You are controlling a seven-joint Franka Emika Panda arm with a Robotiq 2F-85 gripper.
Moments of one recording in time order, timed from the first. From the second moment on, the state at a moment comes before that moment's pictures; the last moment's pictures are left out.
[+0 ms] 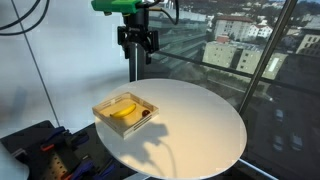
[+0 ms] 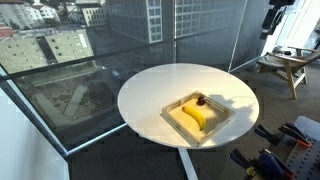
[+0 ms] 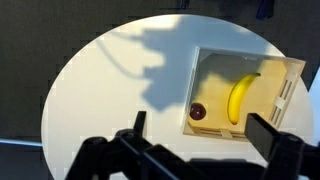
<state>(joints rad) -0.09 -0.38 -0.23 -2.30 -0.09 1.95 -0.36</state>
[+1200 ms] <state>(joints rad) -0.05 -0.21 -0.18 -2.16 -0.01 1.96 -0.44</state>
